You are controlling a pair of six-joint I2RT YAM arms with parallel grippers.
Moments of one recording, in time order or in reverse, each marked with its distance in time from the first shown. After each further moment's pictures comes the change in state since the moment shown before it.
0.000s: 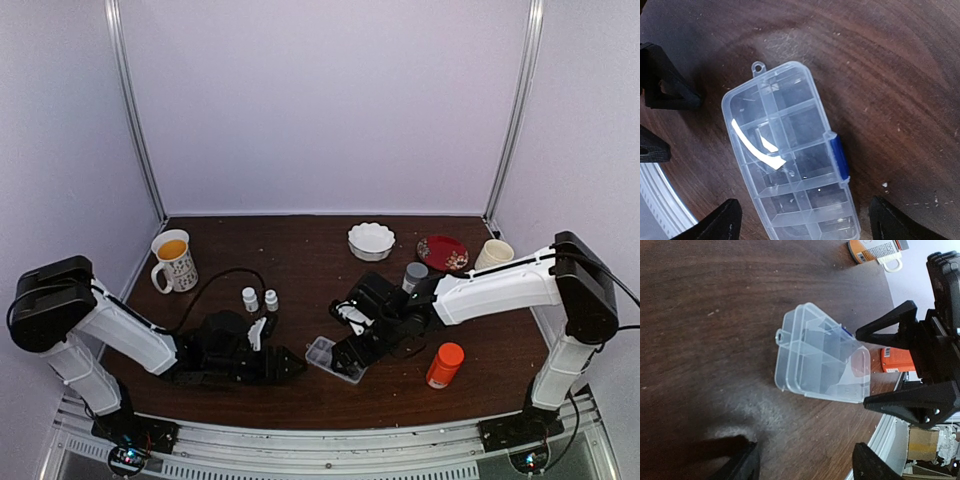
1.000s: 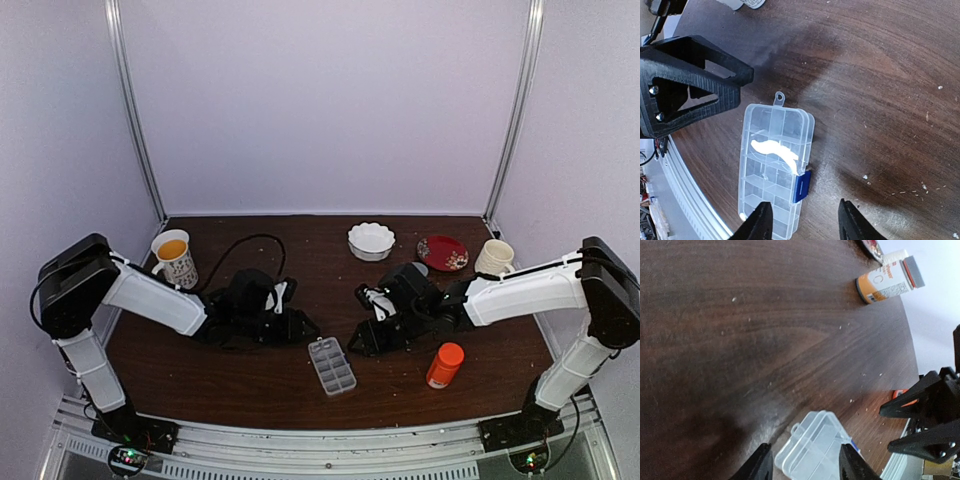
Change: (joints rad) left arm 0.144 0.206 0.368 -0.202 0.060 0.176; right arm -0.095 -0.146 -0.195 0.234 -0.130 0.204
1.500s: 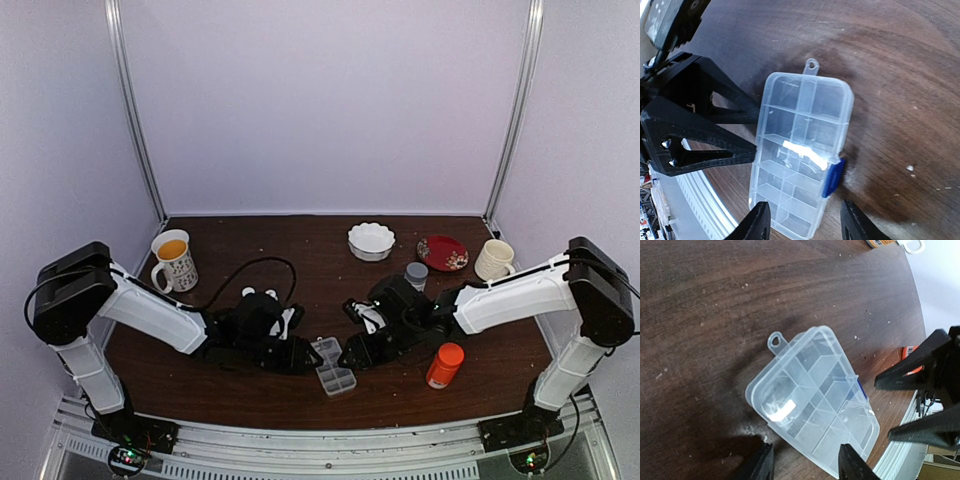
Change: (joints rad) left arm -0.138 -0.041 -0.069 -0.079 -0.024 -0.060; right arm 0.053 0.048 0.000 0.024 -0.058 0.004
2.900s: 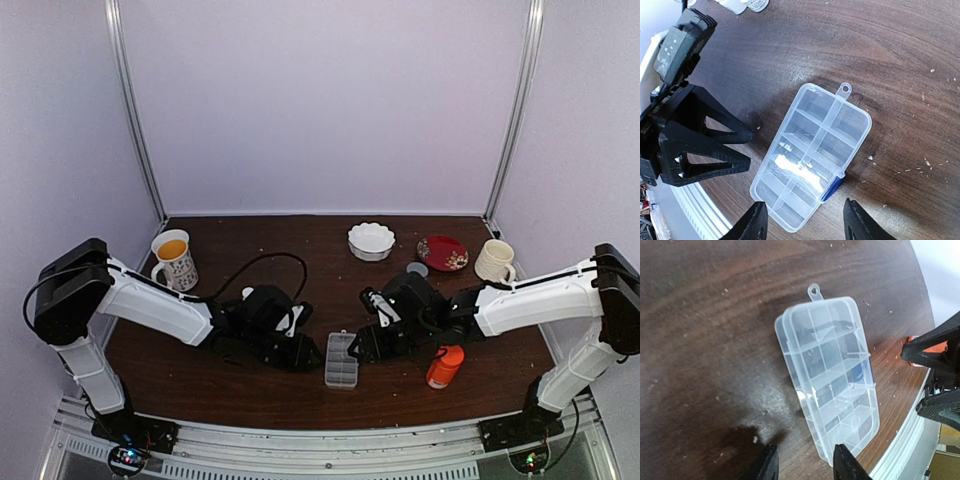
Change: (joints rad) left arm -0.003 0.004 0.108 -0.178 0.005 0.086; right arm 0.010 -0.125 -0.058 -0.007 0.153 0.079
